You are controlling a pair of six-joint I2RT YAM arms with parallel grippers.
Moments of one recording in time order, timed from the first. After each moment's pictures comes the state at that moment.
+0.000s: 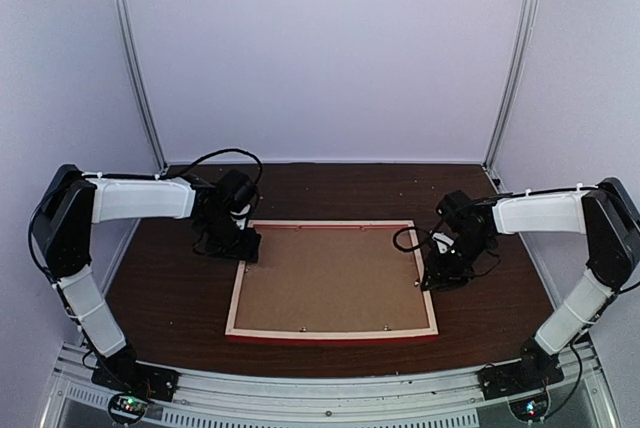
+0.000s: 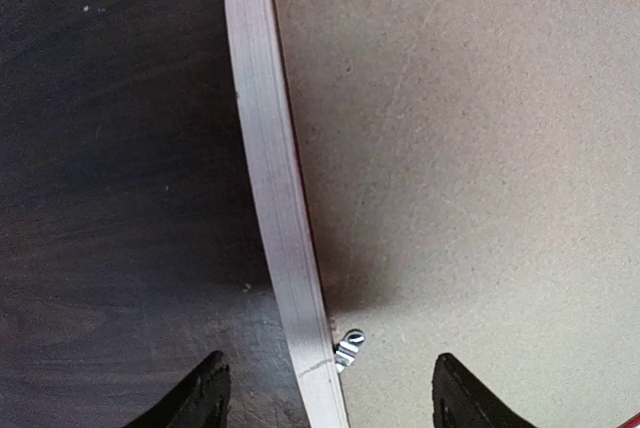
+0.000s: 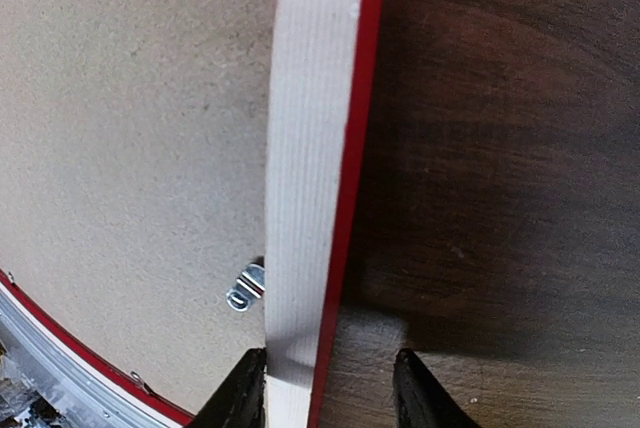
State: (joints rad) left arm -0.64 1.76 1.17 -0.68 -0.07 -0.46; right arm 0.44 1.59 0.88 -0.69 -0.29 0.39
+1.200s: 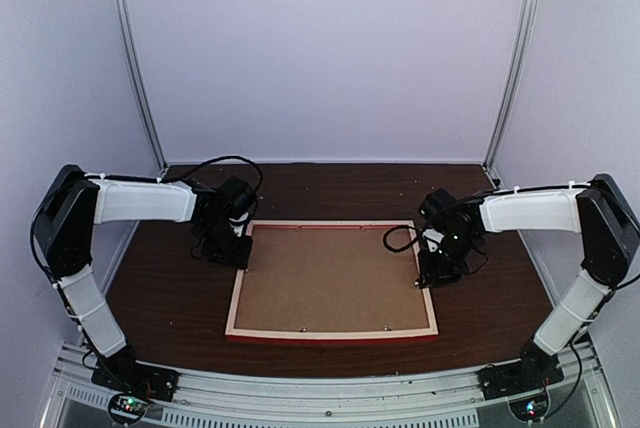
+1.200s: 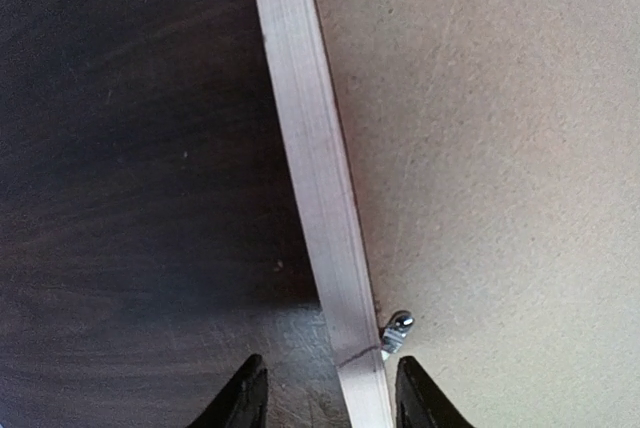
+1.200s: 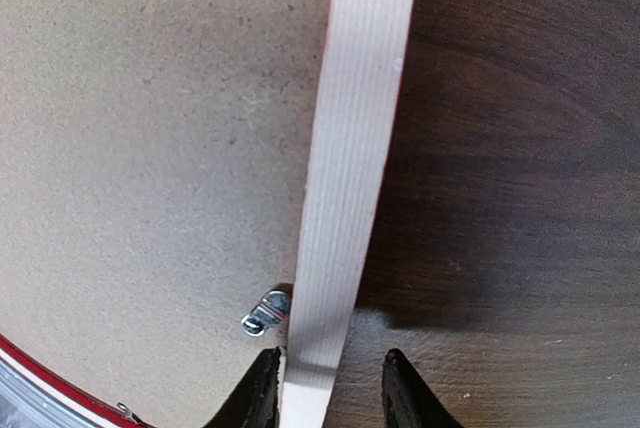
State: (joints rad) left arm -0.64 1.76 1.15 -0.71 -0.11 -0.43; right arm 0.56 1.62 0.96 -0.74 -0.10 0.45
